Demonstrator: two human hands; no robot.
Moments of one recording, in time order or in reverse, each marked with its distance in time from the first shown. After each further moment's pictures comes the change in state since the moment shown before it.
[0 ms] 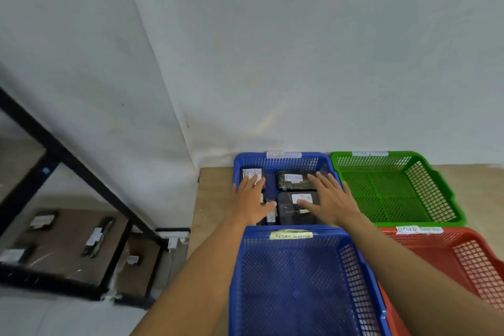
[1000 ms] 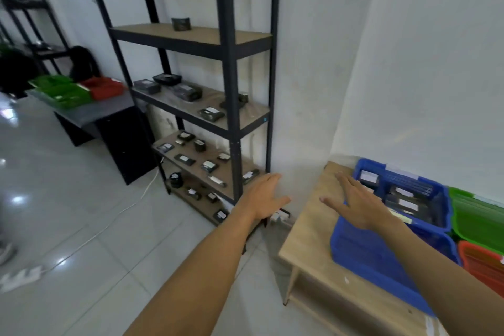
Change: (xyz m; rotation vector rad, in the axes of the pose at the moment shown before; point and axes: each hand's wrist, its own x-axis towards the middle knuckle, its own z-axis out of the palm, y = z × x) left_hand -0.501 -0.052 -0.019 -0.168 0.537 -0.236; right_hand -0.331 -0.214 -0.020 0.057 0.119 -0.643
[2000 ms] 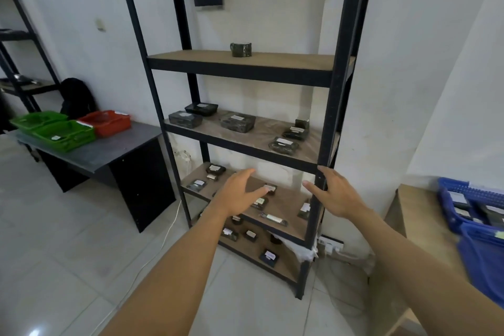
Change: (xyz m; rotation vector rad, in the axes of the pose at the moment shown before) left_hand 0.008 -0.376 -0.302 -0.093 0.073 0.063; right_hand 0.217 -0.401 0.108 0.196 0.197 0.131
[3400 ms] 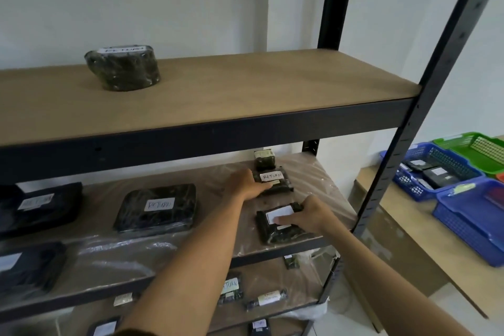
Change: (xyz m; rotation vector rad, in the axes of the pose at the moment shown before) left_hand 0.554 -0.093 0.102 0.068 -0.561 0.160; right_hand 0.356 0.003 0.110 0.273 0.136 0.803
